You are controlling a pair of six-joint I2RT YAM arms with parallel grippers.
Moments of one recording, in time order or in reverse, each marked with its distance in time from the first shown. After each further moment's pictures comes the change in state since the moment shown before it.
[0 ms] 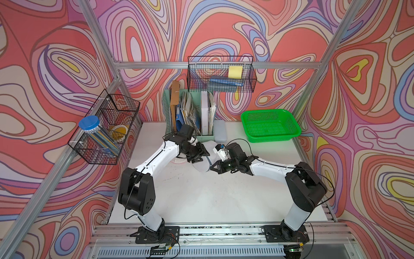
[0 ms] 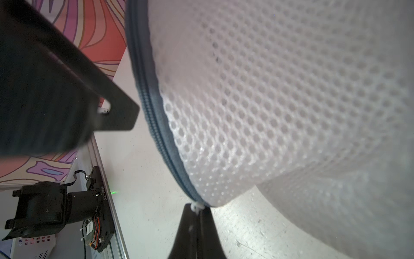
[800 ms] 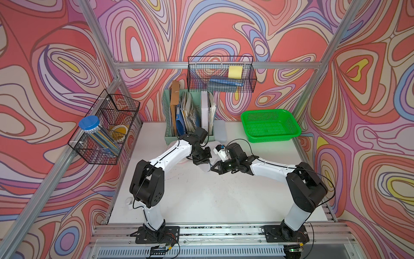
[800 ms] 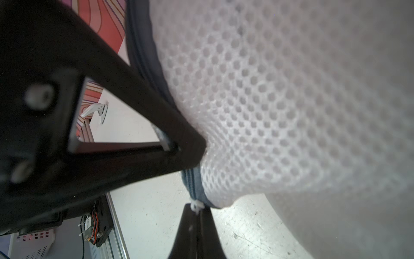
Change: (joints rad) left arm -0.095 0.142 0.094 -0.057 -0.212 0.022; right arm 0.000 -0.010 0.002 -0.035 0.001 -0.018
